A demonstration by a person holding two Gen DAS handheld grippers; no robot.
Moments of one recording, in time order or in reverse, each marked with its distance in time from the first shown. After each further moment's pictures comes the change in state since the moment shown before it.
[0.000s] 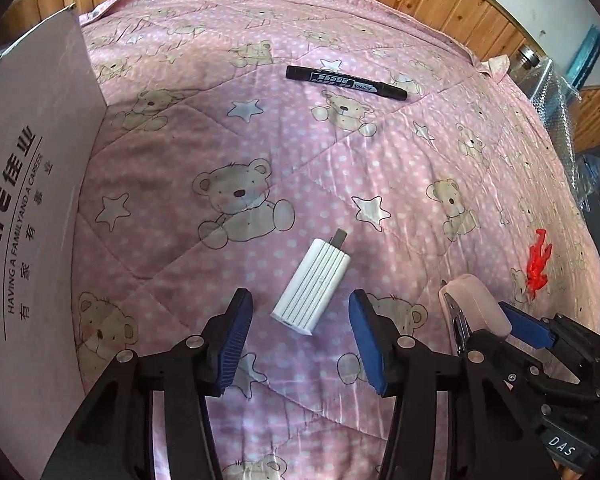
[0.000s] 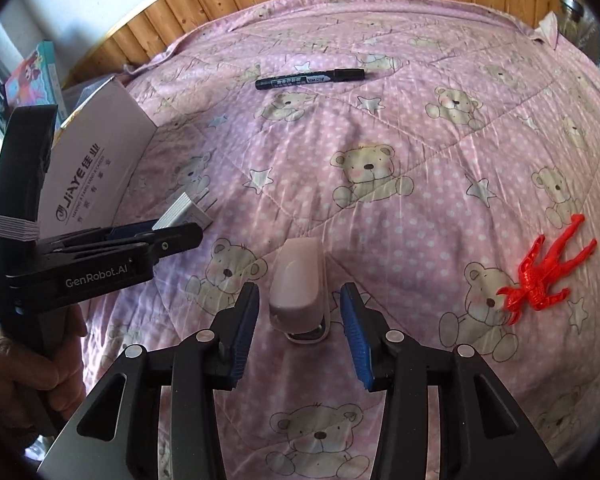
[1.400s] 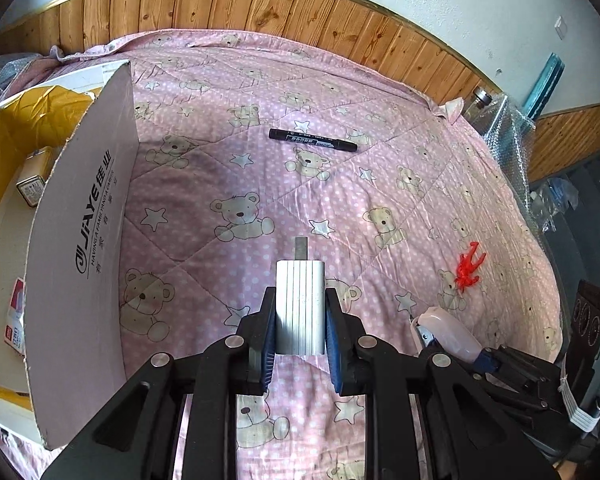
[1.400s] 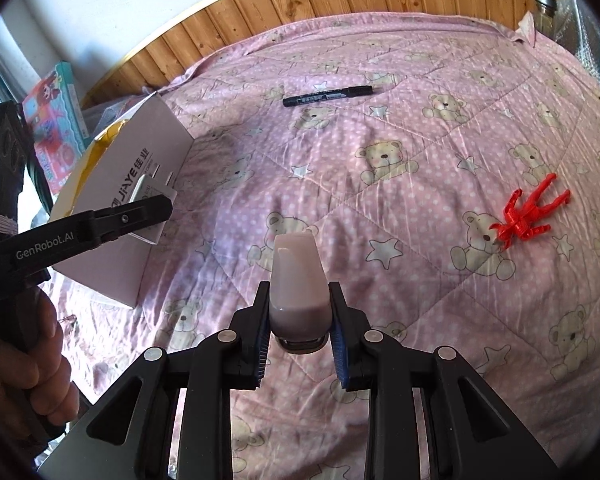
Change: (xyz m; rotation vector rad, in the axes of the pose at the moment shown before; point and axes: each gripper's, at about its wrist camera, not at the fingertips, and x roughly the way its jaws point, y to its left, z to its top) left arm -0.099 0.001 -0.031 -0.025 -0.153 -0.111; right arm -0.060 0.035 -0.042 0.034 -0.076 0.033
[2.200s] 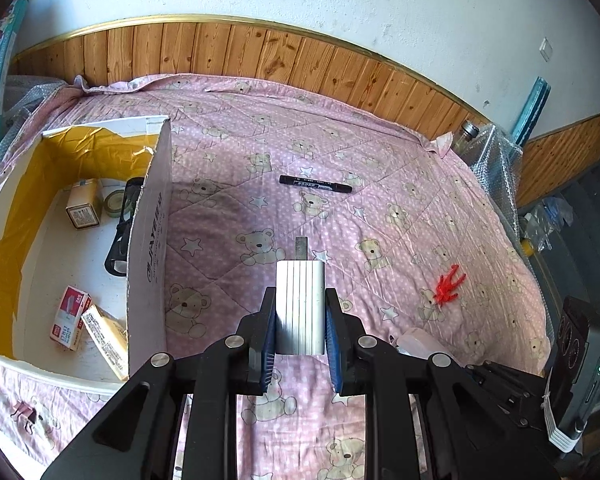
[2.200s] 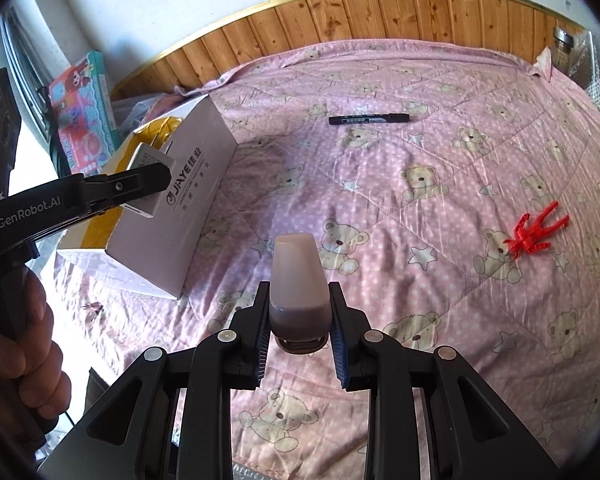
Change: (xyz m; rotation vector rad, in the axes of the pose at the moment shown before) left arm -0.076 0.001 -0.003 0.003 -0.128 0.018; right arm -0.037 0.053 -0.008 -0.079 -0.045 0.022
